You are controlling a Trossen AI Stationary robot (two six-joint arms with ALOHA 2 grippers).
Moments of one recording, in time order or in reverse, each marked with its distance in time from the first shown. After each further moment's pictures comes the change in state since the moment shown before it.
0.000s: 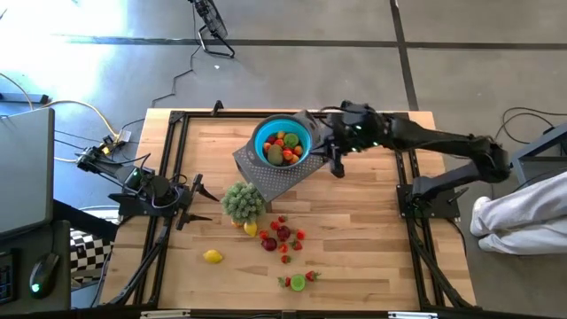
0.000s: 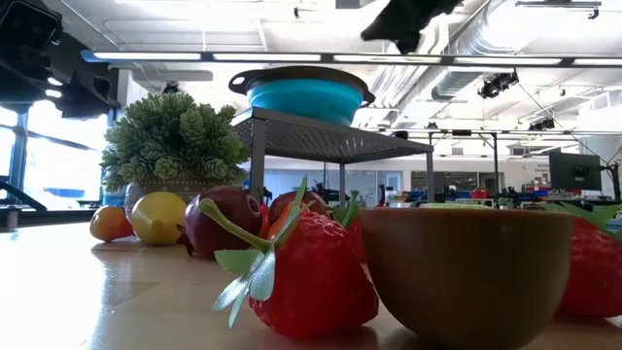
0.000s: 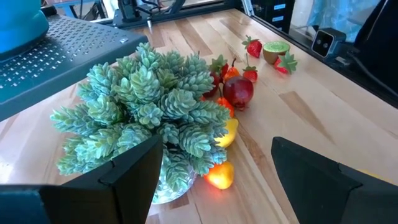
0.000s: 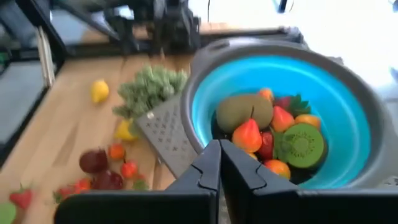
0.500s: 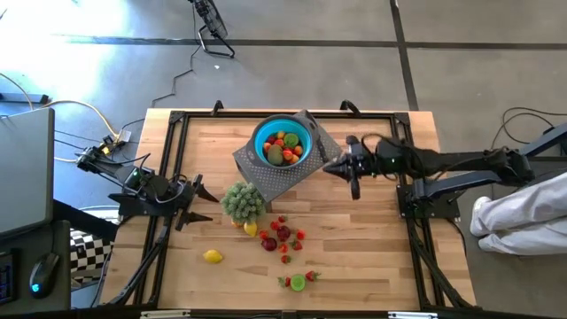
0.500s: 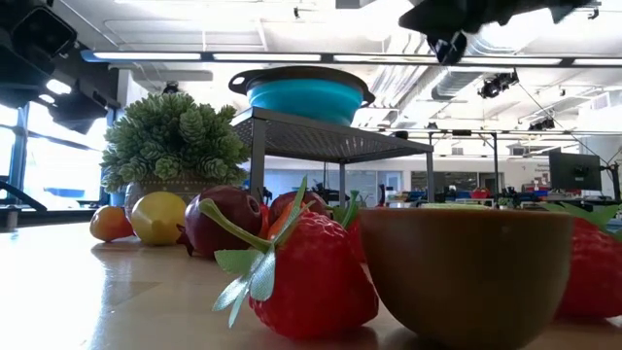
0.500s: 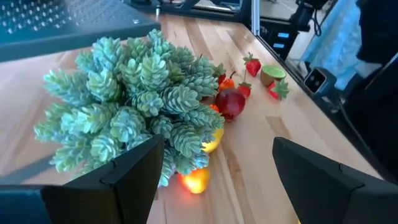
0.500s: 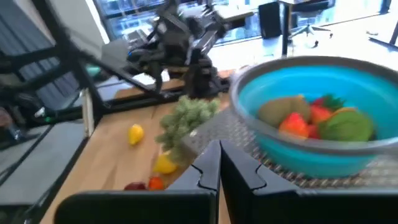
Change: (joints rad) left arm 0.000 0.000 0.000 0.012 0.000 -0.296; right arm 0.204 -0.310 -0.487 0.473 0.169 0.234
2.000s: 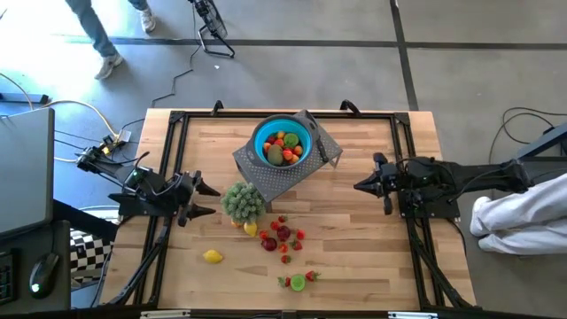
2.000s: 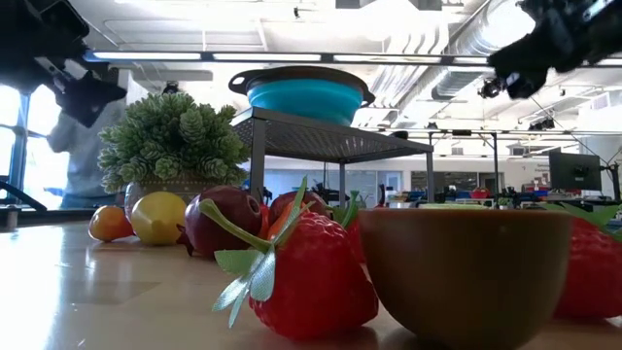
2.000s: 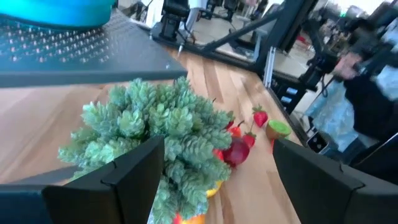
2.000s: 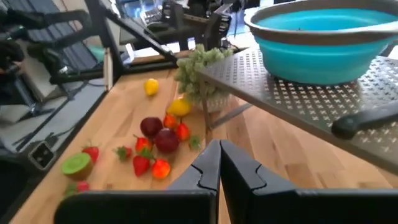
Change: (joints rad) left arm 0.000 0.000 0.000 0.140 -0.116 -0.146; right arm 0.107 -0.566 -0.350 -0.231 0.059 -0.023
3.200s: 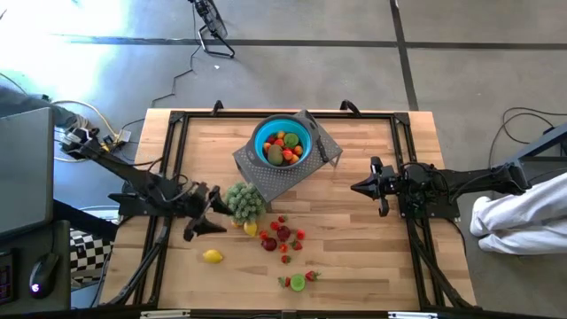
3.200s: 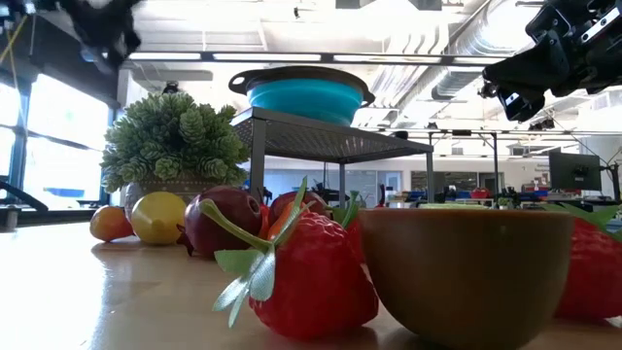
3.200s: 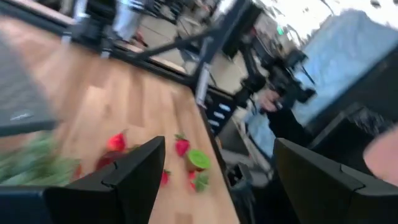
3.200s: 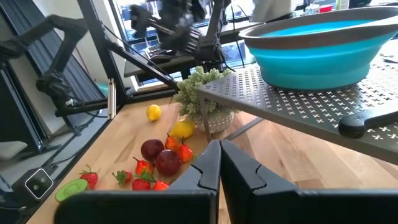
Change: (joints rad) left arm -0.078 0.669 0.210 0.549 0.154 -0.130; right arm -0.001 -0.064 -0.201 0.283 0.012 0.048
